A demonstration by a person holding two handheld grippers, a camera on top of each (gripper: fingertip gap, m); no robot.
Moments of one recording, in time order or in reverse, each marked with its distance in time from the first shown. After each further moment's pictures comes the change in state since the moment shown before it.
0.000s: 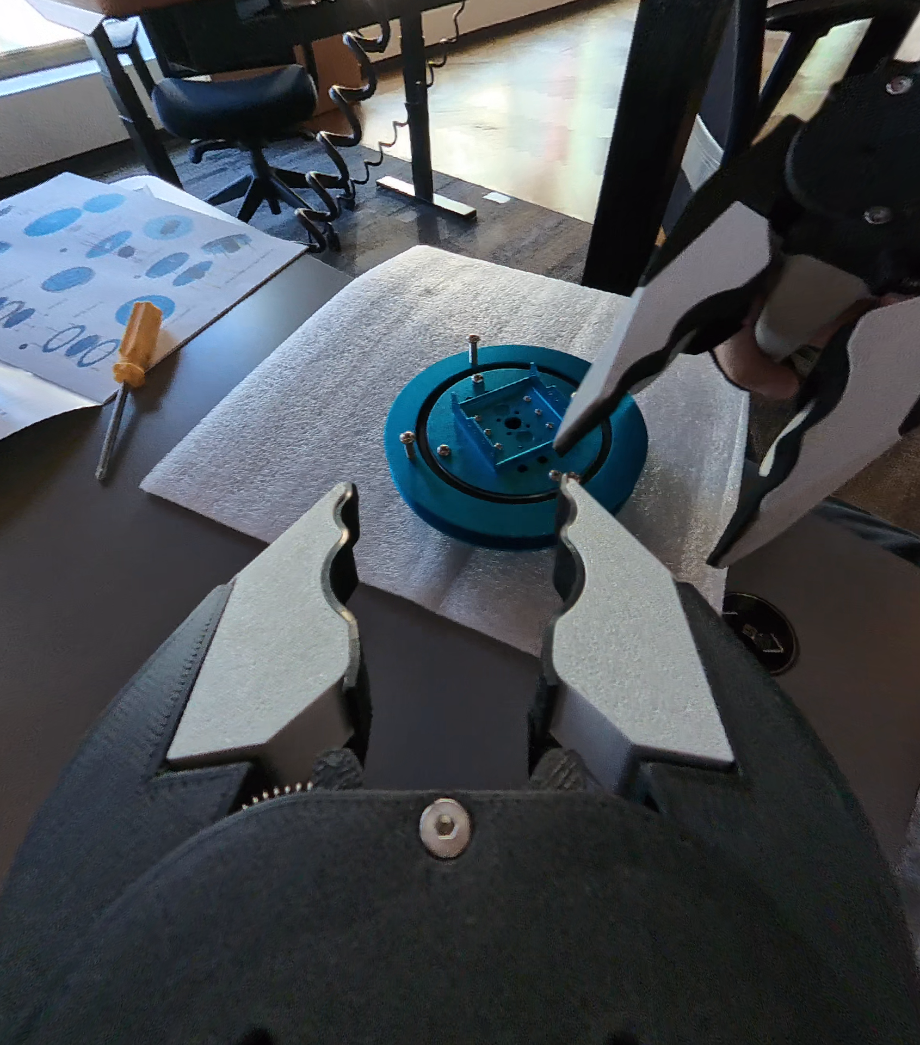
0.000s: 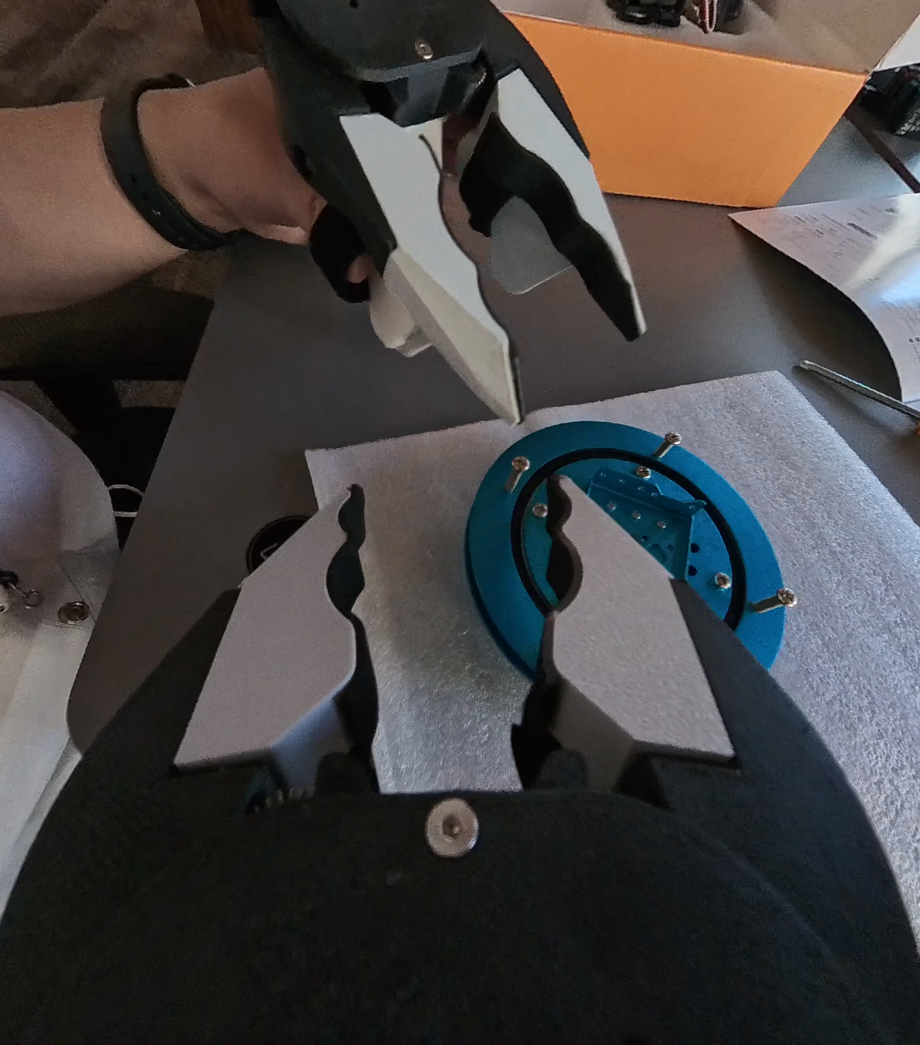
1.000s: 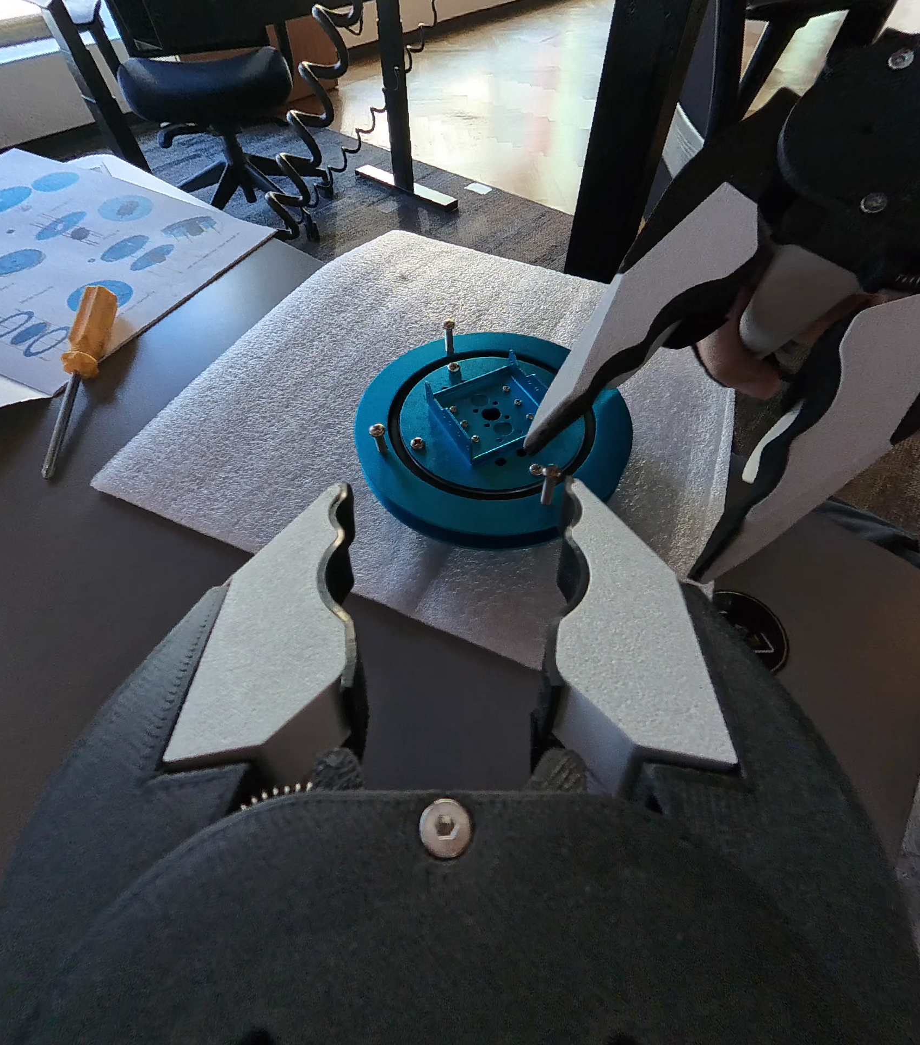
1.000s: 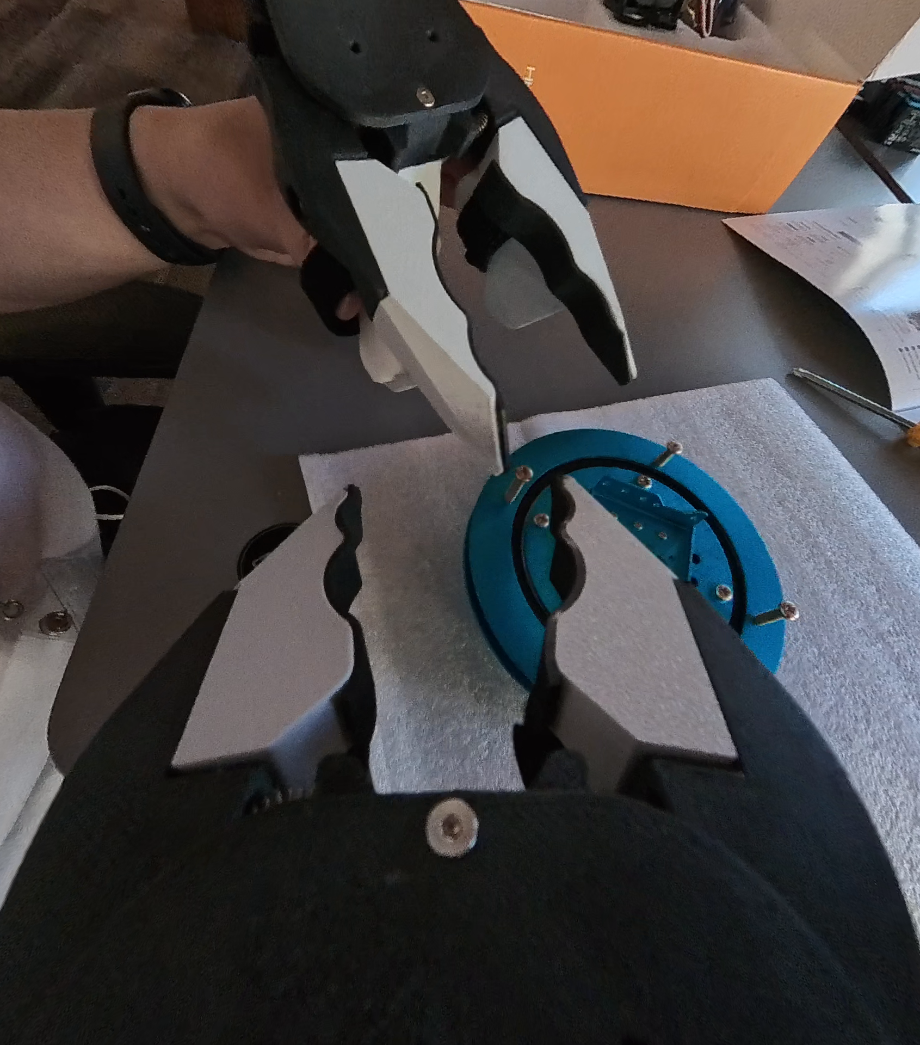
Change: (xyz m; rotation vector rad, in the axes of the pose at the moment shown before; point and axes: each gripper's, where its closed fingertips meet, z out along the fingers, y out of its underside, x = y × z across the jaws) left arm 0.008 0.006 0.012 -0.012 0.034 -0.007; right arm 0.000 -0.002 0.005 -0.005 0.020 -0.020
